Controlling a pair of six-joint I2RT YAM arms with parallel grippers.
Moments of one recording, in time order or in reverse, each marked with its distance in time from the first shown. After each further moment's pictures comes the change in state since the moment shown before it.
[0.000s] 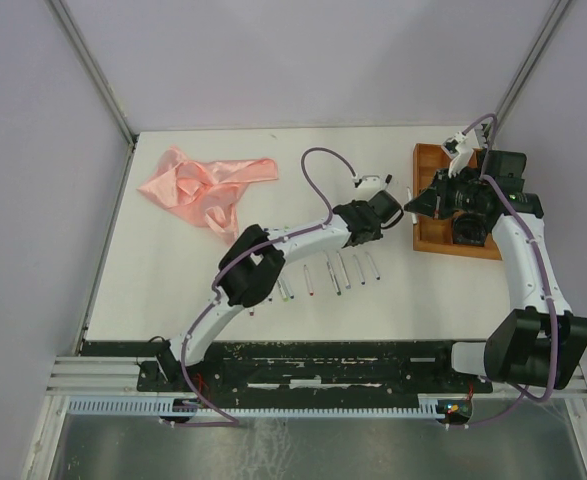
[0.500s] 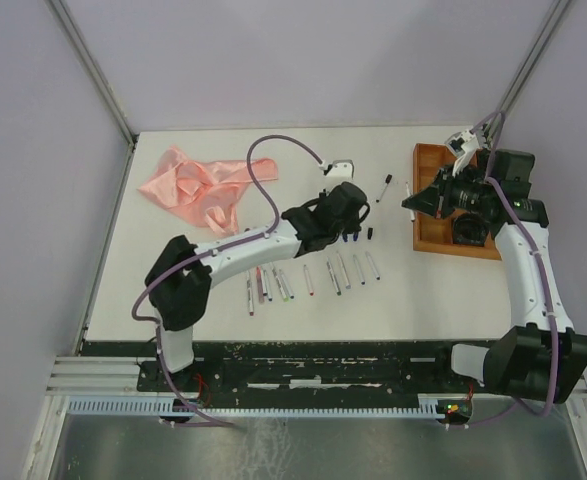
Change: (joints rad) left arm 0.000 -0.544 -0.502 0.201 -0.013 0.061; right arm -0.007 -0.076 -0.013 0.063 -0.111 0.014
